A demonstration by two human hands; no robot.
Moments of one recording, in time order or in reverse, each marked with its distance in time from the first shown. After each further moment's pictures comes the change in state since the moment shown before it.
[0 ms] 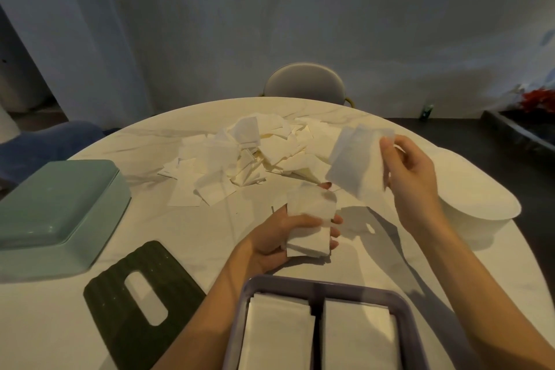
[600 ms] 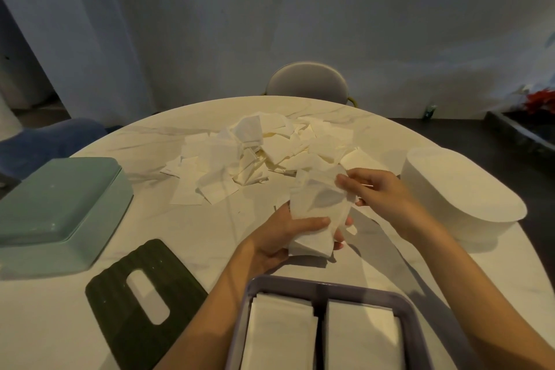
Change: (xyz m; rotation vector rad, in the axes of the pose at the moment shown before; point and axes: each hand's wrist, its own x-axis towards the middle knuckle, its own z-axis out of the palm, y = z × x) left_hand 0.000 0.000 0.001 0.052 0.002 0.073; right_hand -0.003 0.013 0.010 -0.177 -0.518 0.137
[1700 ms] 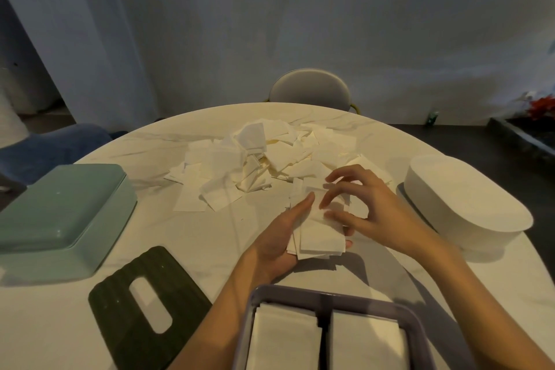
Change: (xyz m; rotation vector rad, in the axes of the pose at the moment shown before) left_hand 0.010 -0.006 0.001 -0.381 0.160 -0.012; right_hand -0.001 0.008 0.005 -0.542 -0.091 -0.444
